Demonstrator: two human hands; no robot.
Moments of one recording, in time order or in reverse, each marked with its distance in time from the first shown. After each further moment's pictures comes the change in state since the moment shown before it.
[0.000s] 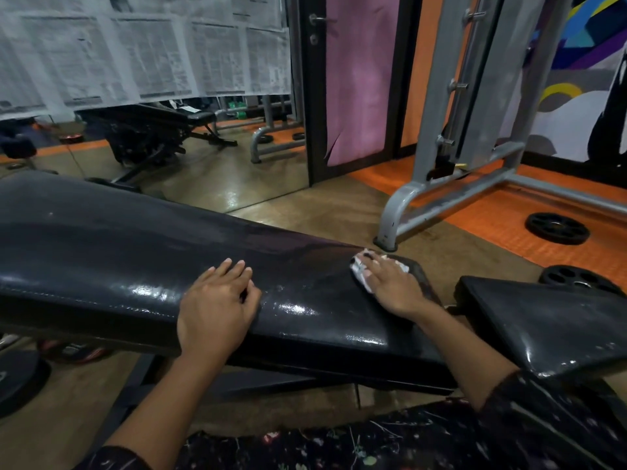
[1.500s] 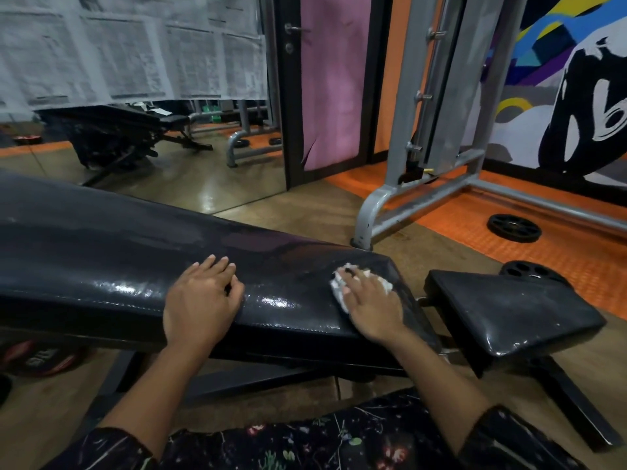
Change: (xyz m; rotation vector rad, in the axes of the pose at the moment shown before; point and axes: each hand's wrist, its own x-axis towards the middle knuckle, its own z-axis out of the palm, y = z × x) left_hand -0.001 -0.001 -0.003 -0.013 -0.028 0.017; right_hand -0.066 -0.032 0.013 -0.020 0.150 0.091
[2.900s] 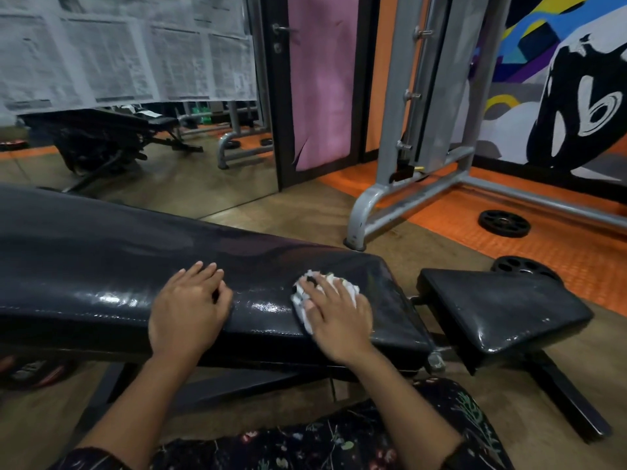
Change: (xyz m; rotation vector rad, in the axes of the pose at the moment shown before) left_hand 0.001 0.001 -0.003 -0.006 -0.033 -0.006; right_hand -0.033 -0.067 -0.007 0.044 -0.008 -0.029
